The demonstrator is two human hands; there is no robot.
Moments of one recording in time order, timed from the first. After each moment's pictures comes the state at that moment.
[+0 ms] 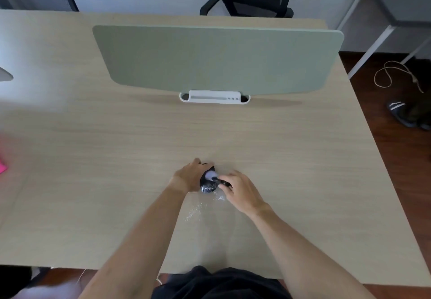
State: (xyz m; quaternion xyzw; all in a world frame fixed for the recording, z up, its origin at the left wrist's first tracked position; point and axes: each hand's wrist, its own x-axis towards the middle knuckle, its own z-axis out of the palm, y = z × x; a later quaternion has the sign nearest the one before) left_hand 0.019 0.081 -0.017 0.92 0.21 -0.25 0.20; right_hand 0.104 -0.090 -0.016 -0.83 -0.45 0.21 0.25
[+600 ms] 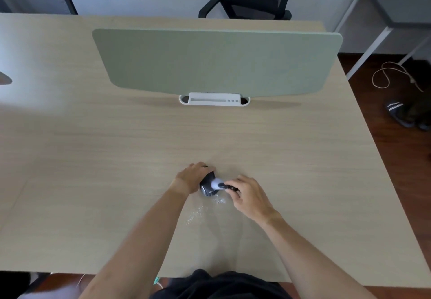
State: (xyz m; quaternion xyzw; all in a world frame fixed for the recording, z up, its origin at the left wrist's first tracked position) left_hand 0.022 0.086 -0.027 0.94 0.18 -0.25 0.16; right_hand 0.105 -0.109 -0.012 -0.83 -0.46 0.16 0.27
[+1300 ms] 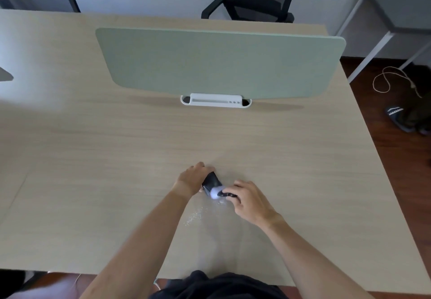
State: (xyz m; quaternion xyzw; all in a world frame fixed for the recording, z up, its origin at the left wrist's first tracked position) left_hand 0.025 0.079 -0.021 0.93 0.22 -0.23 0.18; right_hand 0.108 -0.113 -0.016 -0.81 -0.50 0.20 0.24
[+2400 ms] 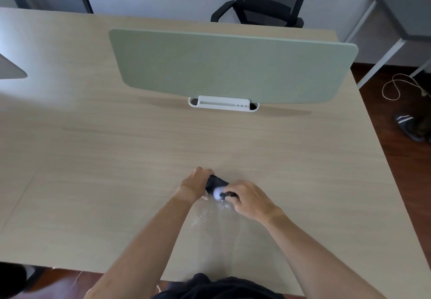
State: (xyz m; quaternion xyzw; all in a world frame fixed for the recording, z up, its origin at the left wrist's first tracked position) left_hand 0.017 0.080 -0.019 0.88 0.31 -0.22 0.29; right_hand 0.116 -0.088 -0.008 -0.79 -0.52 0.26 0.19
